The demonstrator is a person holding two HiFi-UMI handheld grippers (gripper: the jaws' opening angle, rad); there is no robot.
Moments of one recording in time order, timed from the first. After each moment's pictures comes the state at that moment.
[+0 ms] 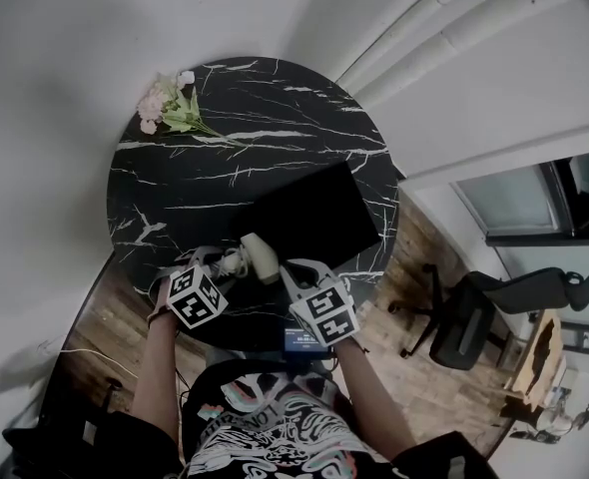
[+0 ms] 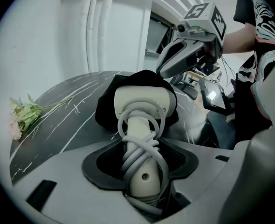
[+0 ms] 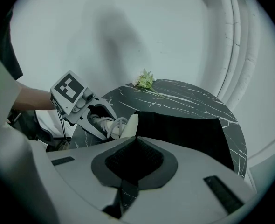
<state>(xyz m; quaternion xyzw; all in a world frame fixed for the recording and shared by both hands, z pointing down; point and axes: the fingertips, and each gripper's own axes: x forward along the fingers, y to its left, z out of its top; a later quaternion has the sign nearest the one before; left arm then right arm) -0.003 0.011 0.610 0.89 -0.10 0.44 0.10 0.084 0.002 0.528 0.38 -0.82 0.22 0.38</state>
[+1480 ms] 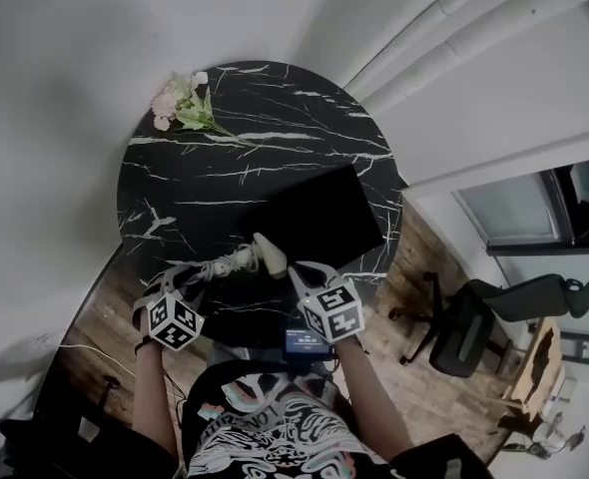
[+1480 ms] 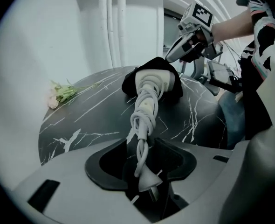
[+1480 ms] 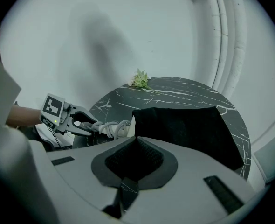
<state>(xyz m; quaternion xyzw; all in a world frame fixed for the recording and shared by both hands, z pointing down) -0.095 0.045 0.629 0.85 -0.25 0.46 0.09 0.093 0.013 0.539 0.40 -0.81 0.26 0.35</state>
